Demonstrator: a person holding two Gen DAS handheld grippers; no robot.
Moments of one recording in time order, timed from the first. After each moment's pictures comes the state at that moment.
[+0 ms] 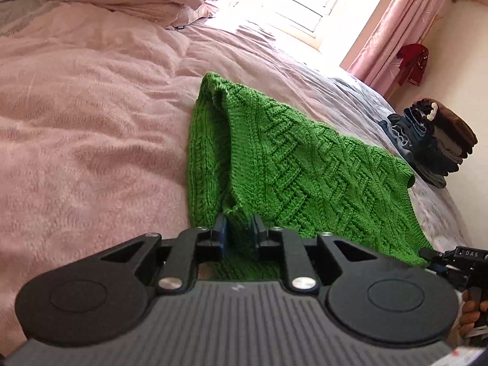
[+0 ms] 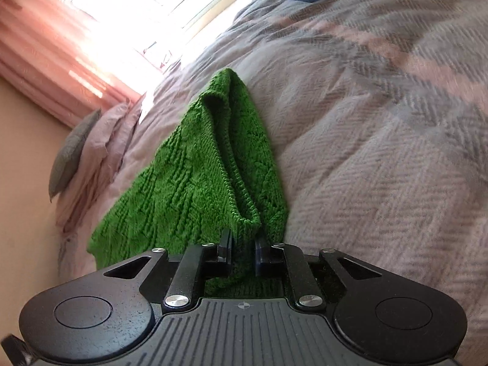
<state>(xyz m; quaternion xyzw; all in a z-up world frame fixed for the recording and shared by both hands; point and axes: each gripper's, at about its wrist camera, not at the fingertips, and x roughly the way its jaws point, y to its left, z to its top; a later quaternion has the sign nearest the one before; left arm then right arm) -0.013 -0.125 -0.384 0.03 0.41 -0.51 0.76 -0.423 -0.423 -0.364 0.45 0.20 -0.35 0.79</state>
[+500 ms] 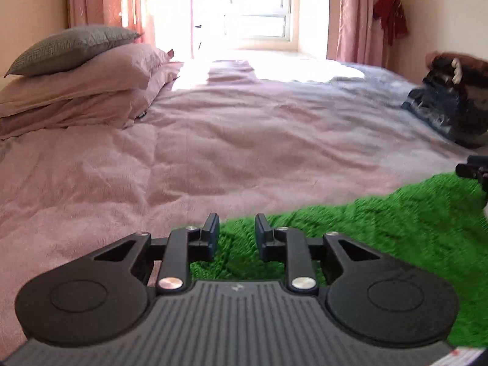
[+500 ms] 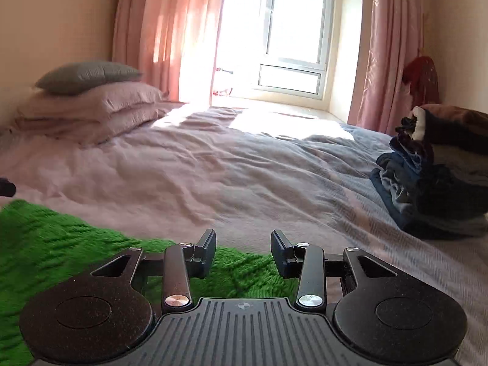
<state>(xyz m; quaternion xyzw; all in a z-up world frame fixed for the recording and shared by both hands) 0.036 -0.300 -0.376 0.20 0.25 -0.52 0.79 -0.263 -0.513 -0.343 0.05 0.26 -0.40 0.88</state>
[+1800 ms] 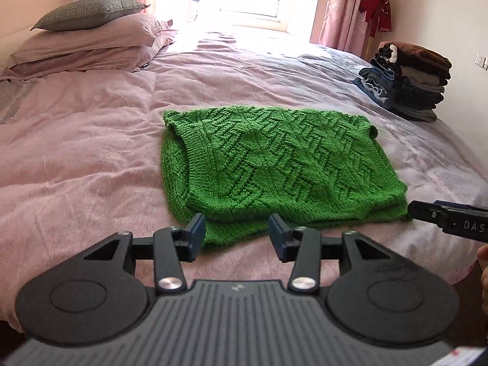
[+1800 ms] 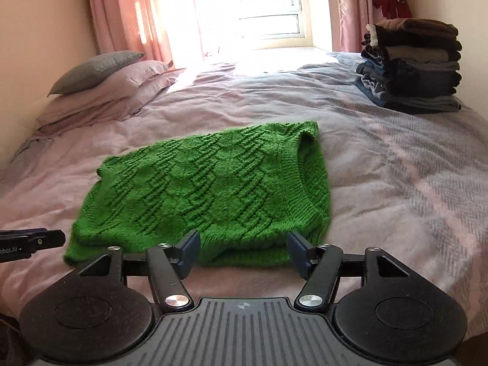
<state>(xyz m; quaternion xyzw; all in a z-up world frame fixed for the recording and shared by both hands) -0.107 -0.081 -0.325 0.16 0.32 -0.54 0.76 -0.365 -0.274 -0.304 0.22 0.26 -0.39 0.85</state>
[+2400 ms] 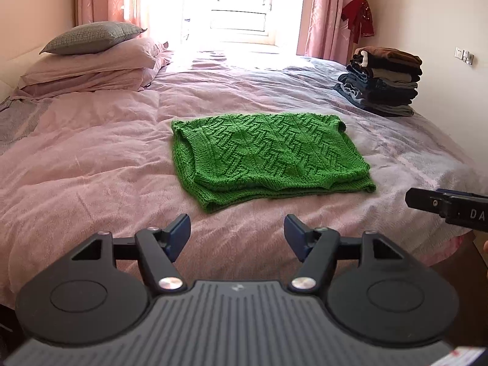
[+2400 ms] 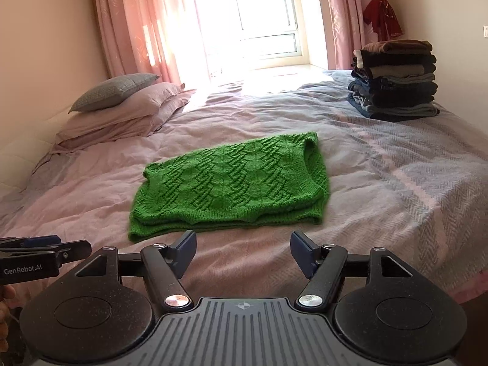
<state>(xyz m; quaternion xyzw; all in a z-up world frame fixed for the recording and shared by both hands) -0.150 0.015 -0.287 0.16 0.28 -0.55 0.77 -0.404 -0.155 -0.253 0.21 0.22 -0.40 0.86</state>
